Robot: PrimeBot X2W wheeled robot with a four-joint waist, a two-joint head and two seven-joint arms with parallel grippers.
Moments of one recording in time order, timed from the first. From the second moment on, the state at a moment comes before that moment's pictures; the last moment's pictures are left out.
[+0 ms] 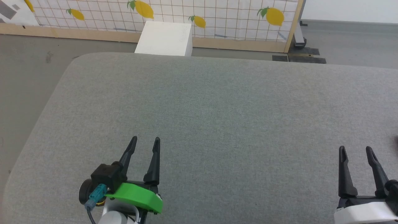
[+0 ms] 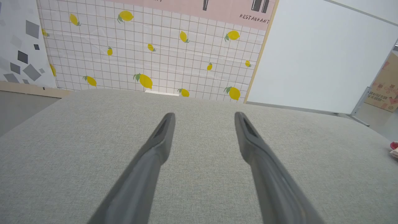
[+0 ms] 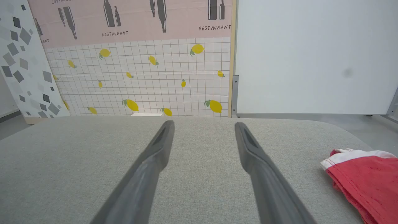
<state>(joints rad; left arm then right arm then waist) -0.06 0.05 -0.15 0.14 -0.25 -0.12 -0.26 0.12 -0.05 -0.18 -0.02 0.10 0.13 -0.26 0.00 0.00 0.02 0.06</state>
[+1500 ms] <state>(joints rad) -0.06 0.05 -0.12 0.12 -0.20 -0.10 -0.20 0.11 -0.05 -0.14 -0.01 0.08 0.13 -0.20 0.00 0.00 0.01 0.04</state>
